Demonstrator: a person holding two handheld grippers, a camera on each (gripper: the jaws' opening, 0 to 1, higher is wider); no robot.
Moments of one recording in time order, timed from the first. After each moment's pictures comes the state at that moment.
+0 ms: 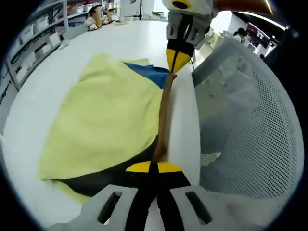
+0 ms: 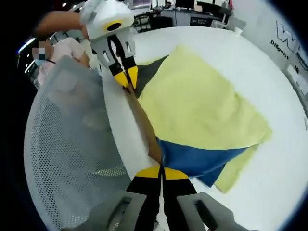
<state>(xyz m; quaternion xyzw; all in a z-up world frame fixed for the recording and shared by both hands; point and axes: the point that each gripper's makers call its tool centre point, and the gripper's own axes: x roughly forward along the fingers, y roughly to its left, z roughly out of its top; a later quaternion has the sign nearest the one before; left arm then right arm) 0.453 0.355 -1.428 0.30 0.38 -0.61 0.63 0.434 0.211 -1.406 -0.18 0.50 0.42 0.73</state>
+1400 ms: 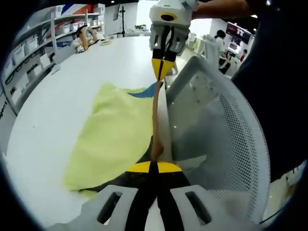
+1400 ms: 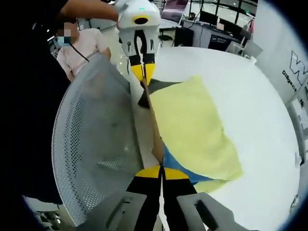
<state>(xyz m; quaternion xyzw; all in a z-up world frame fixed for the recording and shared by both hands) 0.426 0.366 -1.350 0.29 0.31 -0.67 0.61 0.410 0.219 -1.338 -0.31 0.41 0.49 0.70</state>
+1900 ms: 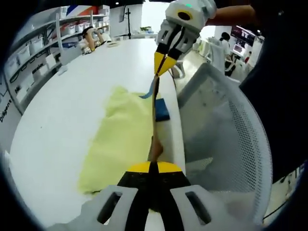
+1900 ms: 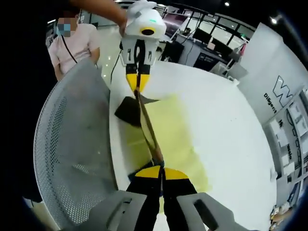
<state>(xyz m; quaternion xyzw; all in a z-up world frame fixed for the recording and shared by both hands) 0.465 0.364 -1.335 0.28 0.30 -0.65 0.64 0.452 0.221 -1.312 -0.37 0.31 0.44 0.75</state>
